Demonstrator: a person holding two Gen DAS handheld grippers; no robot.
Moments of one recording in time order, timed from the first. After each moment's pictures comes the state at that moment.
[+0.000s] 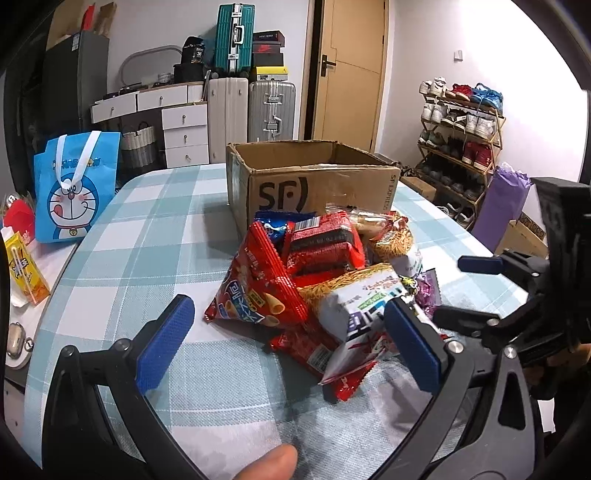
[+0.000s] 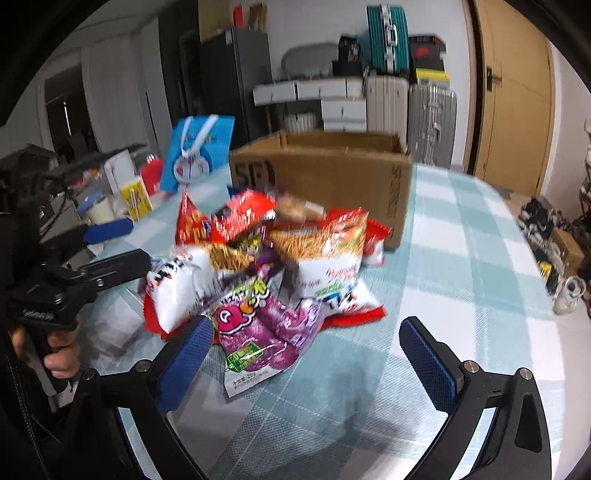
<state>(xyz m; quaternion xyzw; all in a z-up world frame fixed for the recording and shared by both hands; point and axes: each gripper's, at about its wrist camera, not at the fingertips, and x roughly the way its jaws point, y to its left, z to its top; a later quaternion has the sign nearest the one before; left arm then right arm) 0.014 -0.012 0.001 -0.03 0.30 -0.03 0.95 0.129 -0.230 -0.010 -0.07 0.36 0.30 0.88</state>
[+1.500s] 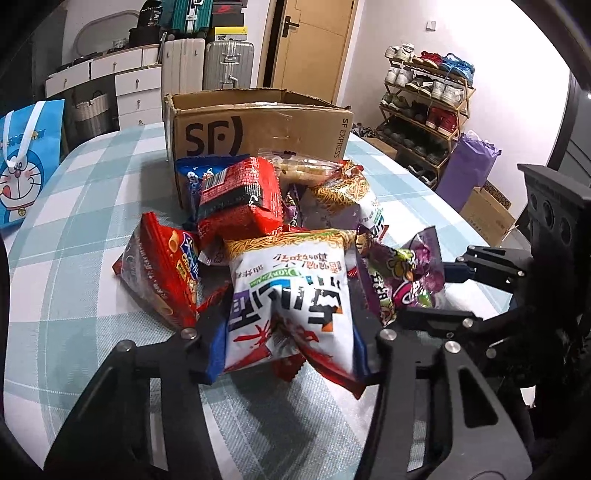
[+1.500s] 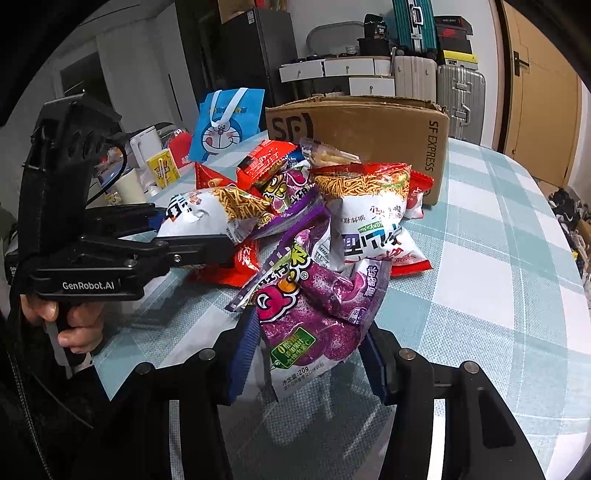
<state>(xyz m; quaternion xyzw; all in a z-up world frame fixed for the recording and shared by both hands) 0.042 -0.040 -0.029 -0.04 0.37 -0.12 0.92 0.100 -0.230 -0.033 -0.07 0.39 0.35 0.84</state>
